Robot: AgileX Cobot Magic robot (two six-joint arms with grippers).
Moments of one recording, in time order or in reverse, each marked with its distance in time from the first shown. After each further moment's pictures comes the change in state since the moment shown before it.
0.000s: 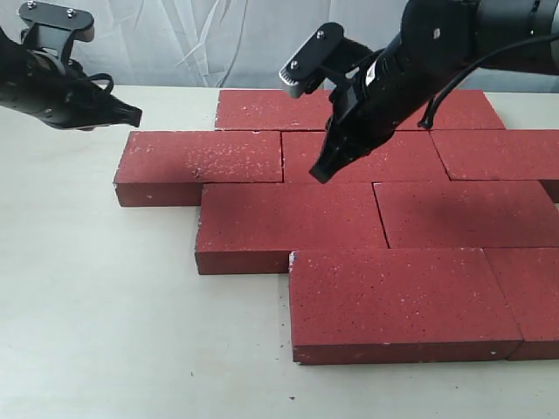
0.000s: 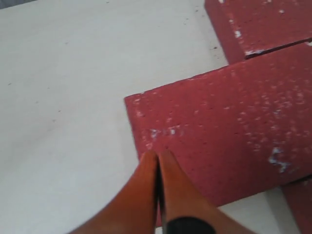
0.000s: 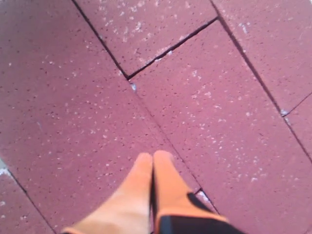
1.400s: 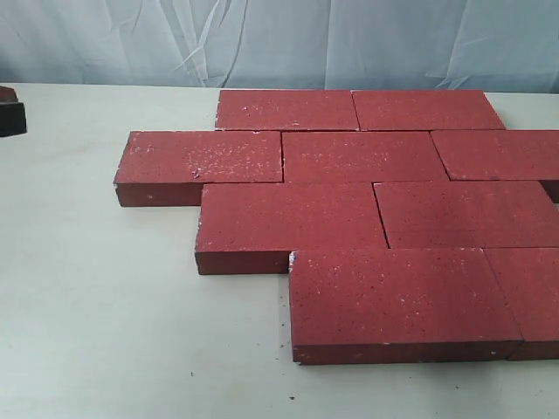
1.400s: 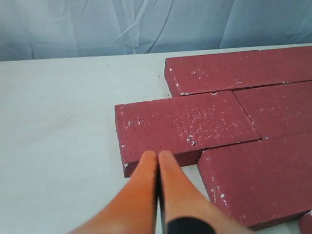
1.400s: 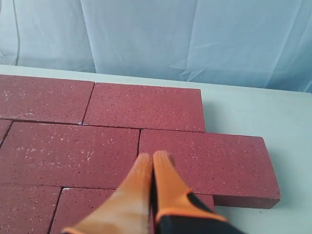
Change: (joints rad) left arm -0.014 -0.834 0.415 -0.094 0.068 -0.091; right arm -0.467 -0.705 0.356 -0.030 -0.166 0.469
